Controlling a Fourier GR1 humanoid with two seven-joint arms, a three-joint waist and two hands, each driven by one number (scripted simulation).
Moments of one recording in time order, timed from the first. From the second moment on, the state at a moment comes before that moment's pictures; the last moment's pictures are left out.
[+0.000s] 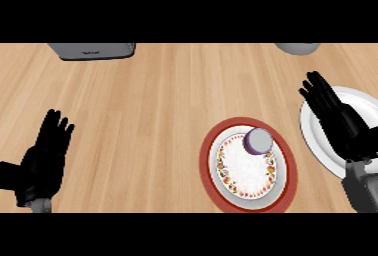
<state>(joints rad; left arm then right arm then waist) 0.06 0.25 -0.02 -1.68 0.33 0.32 0.13 -0.20 -0.44 0.10 -1.54 -0.38 0.01 0.05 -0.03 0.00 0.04</state>
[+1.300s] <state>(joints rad) -0.17 0.35 -0.08 -1.43 0.20 0.14 0.17 -0.37 -0.59 0.17 -1.05 0.16 0.28 -0.81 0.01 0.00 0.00</state>
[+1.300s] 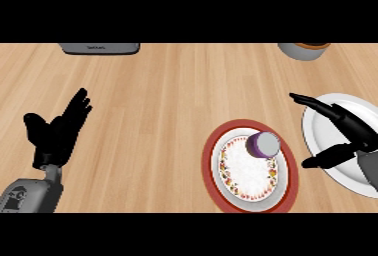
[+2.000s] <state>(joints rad) -0.17 0.32 -0.05 -1.40 0.16 0.11 0.15 -0.37 -0.59 0.28 -1.21 0.44 0.28 -0.57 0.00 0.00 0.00</state>
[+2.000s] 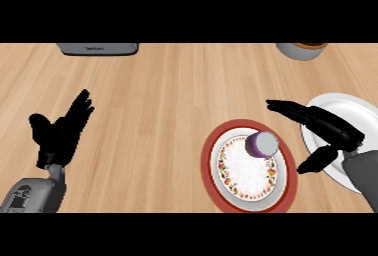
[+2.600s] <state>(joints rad) -0.15 0.30 -0.01 -1.42 0.13 0.08 0.16 -0.41 -0.53 0.31 -1.27 0.65 0.36 -0.37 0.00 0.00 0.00</state>
